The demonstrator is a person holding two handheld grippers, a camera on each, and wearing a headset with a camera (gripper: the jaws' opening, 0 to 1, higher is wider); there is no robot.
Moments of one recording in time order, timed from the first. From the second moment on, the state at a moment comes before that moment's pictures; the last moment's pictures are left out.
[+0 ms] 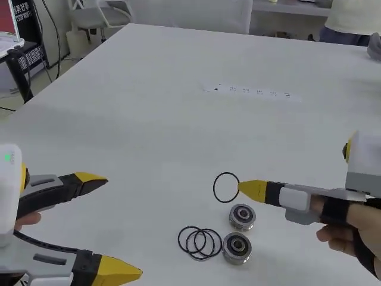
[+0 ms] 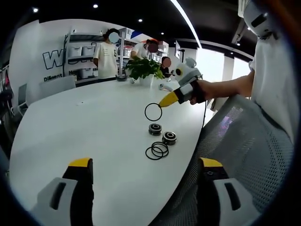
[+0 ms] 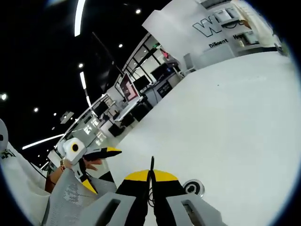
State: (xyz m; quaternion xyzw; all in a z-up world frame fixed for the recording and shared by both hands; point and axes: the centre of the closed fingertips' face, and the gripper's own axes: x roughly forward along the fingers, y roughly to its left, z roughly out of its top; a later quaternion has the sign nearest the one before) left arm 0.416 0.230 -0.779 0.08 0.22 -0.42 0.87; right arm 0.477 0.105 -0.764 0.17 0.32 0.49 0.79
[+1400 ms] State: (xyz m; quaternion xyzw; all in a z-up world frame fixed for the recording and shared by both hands) left arm 0.413 0.227 -0.780 0.06 0.23 -0.42 0.87; right arm 0.439 0.134 -0.821 0.07 0.40 0.54 0.74
